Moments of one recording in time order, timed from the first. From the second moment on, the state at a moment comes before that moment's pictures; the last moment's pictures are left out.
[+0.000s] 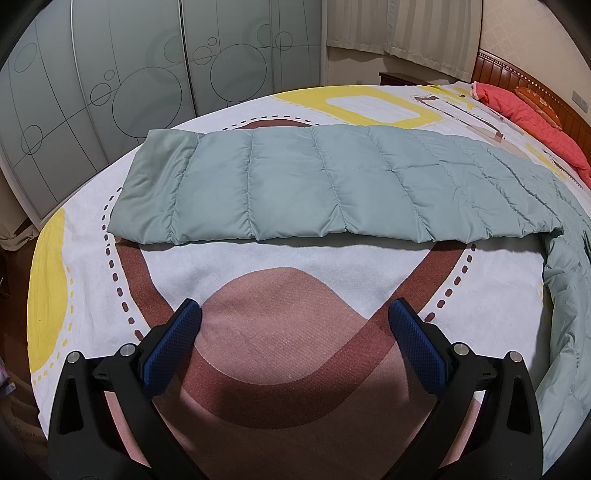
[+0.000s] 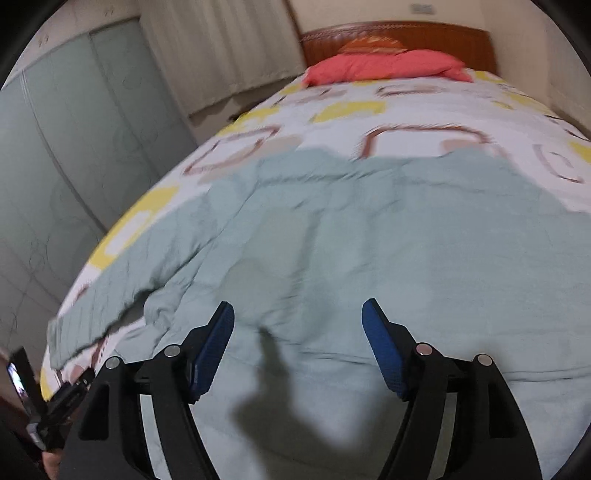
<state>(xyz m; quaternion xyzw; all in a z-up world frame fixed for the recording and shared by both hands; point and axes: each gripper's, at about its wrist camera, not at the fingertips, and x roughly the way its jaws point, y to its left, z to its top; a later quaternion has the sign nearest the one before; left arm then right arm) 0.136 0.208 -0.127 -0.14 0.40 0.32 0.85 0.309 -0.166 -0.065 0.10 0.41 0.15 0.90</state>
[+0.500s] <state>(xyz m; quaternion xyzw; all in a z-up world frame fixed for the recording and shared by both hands) 0.136 0.208 -0.128 -0.14 0.40 0.32 0.85 0.303 -0.310 -0.110 0.09 0.46 -0.04 0.89</state>
